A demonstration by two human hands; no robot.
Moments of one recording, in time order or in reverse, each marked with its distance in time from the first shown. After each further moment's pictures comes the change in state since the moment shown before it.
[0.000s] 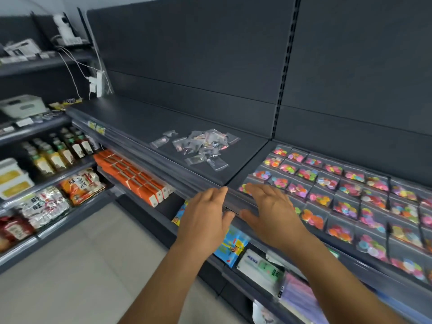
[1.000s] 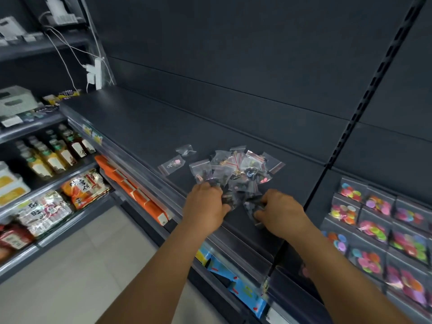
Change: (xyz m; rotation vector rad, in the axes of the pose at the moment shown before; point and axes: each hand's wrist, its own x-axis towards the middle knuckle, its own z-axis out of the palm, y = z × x) left_hand 0.203 -0.149 0.036 0.091 -0.183 -0.171; right_hand 0.233 -0.002 0.062 0.006 -0.233 0.315
